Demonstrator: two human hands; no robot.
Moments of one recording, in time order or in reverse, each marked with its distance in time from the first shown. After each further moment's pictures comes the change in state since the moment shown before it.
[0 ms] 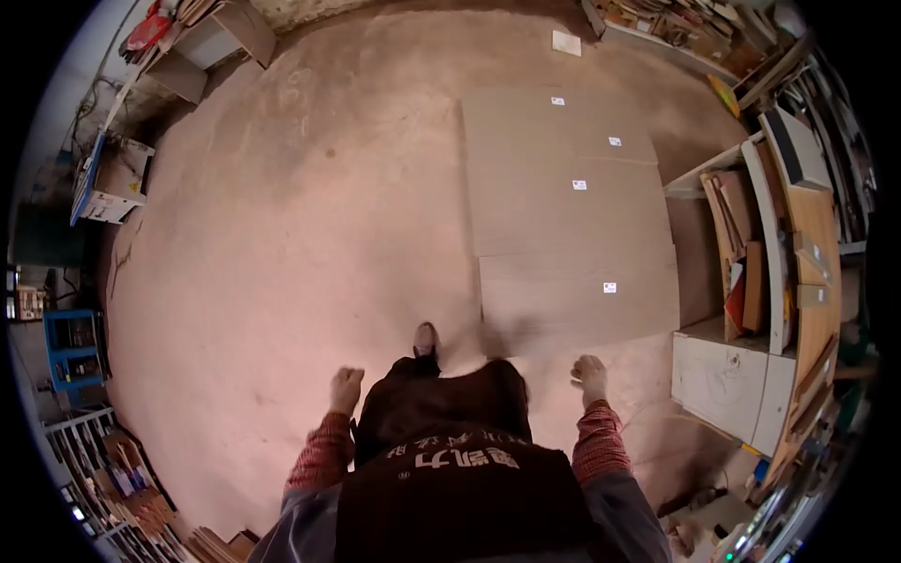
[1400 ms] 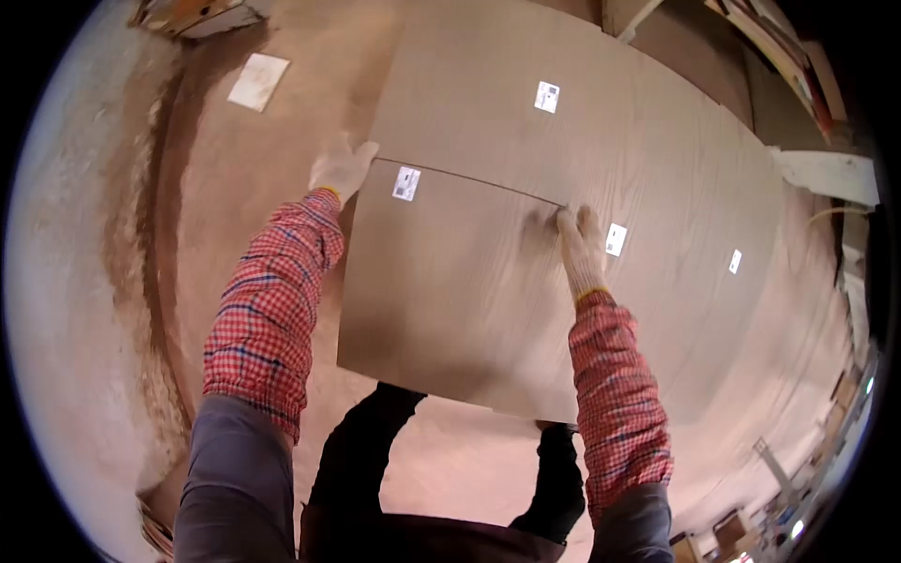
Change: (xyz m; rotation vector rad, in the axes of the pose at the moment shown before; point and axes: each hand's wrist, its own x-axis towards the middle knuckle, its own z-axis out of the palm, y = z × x) left_hand 0.636 1.006 0.715 1.294 -0.486 1.453; right_hand 0.635 -0.402 0.277 0.383 0.907 0.049
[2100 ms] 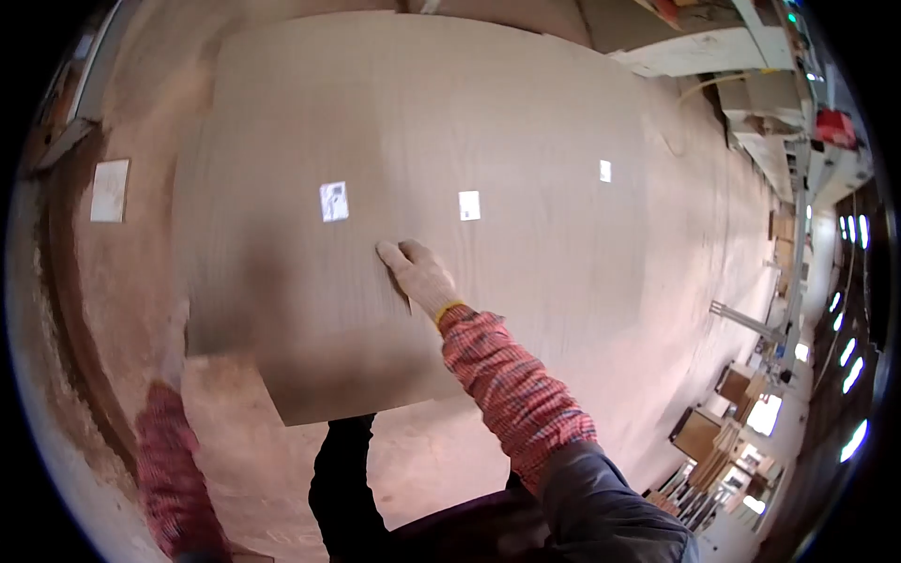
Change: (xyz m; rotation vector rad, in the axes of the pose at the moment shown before) left_hand -0.115 -0.103 -0.070 -0.951 -0.403 -0.095; right_hand -0.065 -0.035 0.004 0.108 -0.244 0.335
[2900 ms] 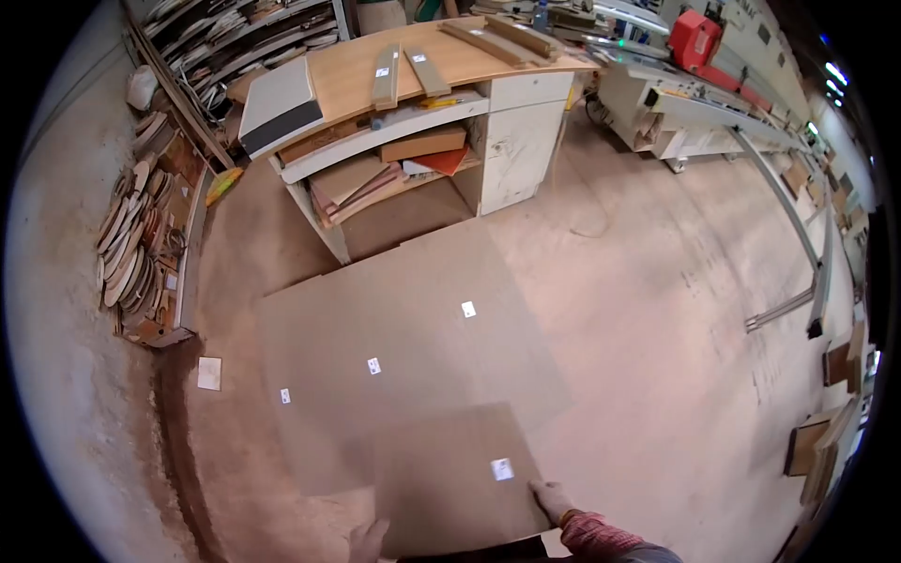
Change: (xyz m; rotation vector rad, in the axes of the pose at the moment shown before) left_hand -0.552 0.046 0.447 0.222 -0.107 -0.148; right_hand -0.470 0.302 -0.434 0.295 0.264 0.395
